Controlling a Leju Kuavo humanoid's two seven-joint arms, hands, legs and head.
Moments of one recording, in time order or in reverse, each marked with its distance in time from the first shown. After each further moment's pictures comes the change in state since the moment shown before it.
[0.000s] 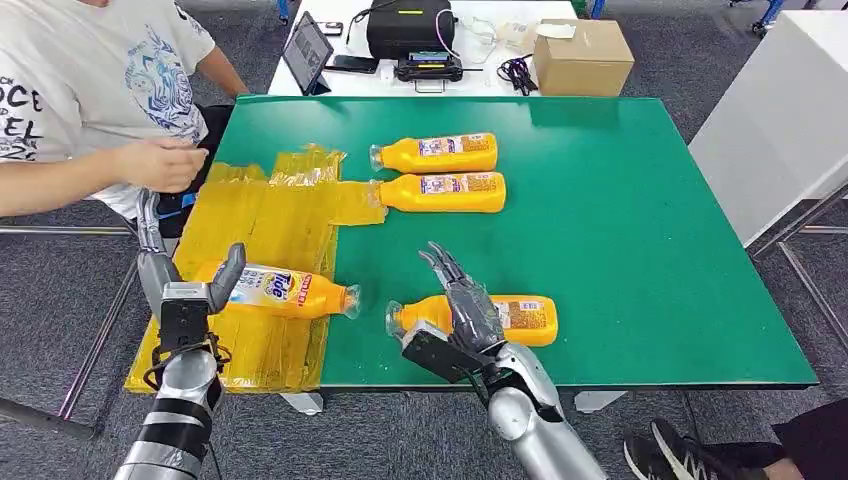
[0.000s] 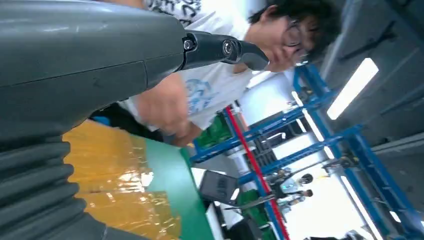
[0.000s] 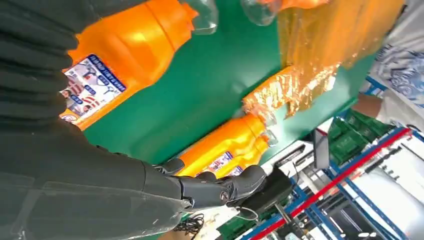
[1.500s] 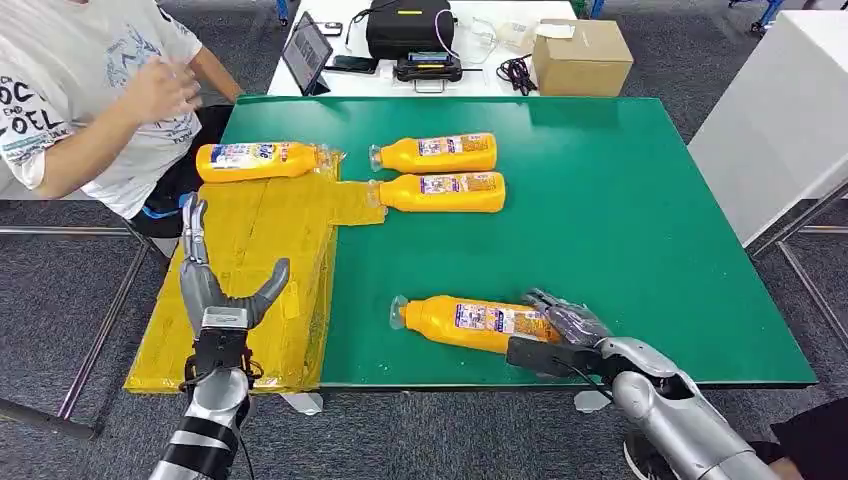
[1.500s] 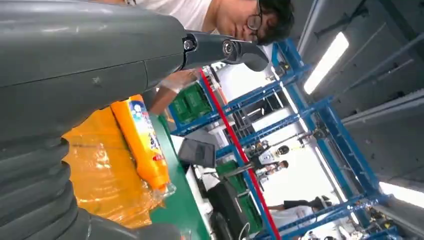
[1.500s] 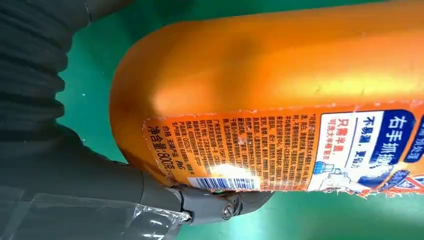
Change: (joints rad) left arm 0.061 -0.054 -0.127 -0.059 -0.032 0.000 0.000; right arm -0.106 -0.519 0.167 0.058 -0.072 0.398 0.247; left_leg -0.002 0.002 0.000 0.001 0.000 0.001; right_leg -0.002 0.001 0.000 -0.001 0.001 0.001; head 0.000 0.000
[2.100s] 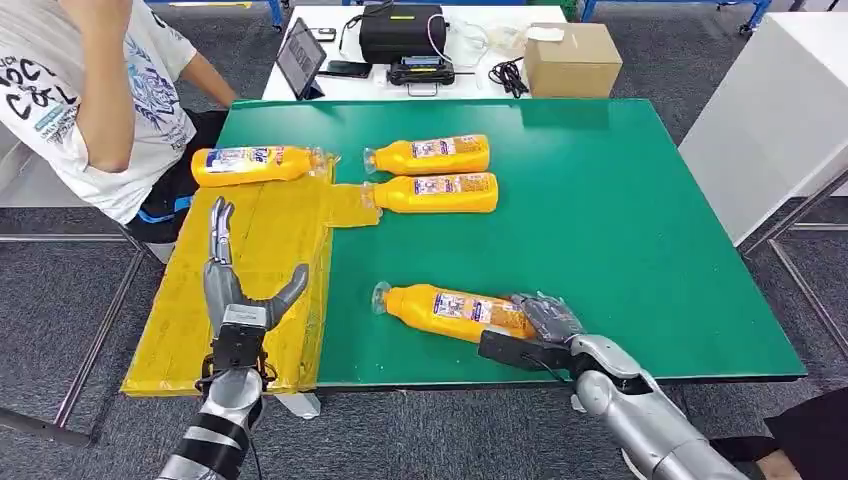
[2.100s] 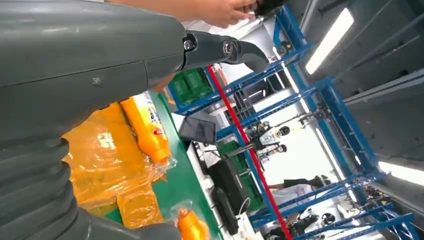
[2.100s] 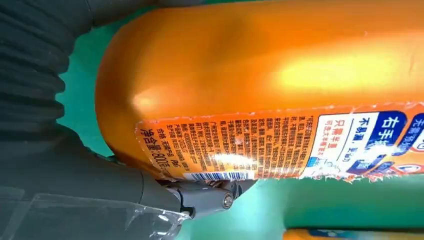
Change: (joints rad) left arm -0.026 -0.001 -0.050 0.079 0.036 0.000 0.000; right arm -0.038 0.137 0.042 0.151 0.044 -0.180 -0.018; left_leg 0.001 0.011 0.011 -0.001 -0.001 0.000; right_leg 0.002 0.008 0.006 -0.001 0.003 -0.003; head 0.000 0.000
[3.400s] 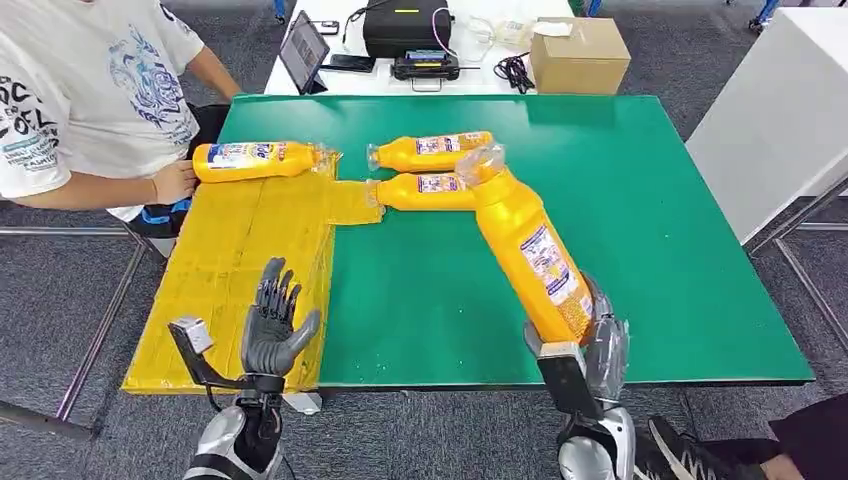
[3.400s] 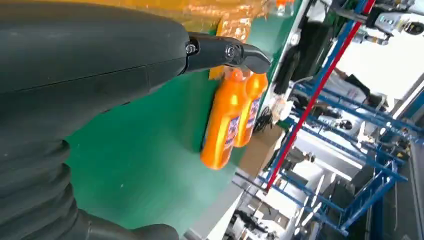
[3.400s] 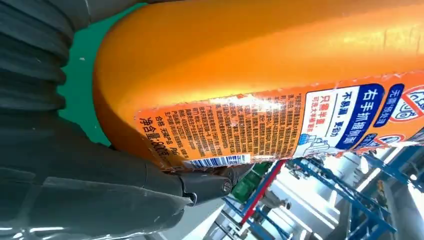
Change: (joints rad) left arm 0.133 -0.066 0.122 0.039 0.623 -0.774 0.245; right arm 0.453 0.434 -0.598 -0.465 -0.071 -0.564 -0.373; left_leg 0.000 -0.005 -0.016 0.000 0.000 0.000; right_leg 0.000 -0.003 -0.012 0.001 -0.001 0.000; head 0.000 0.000
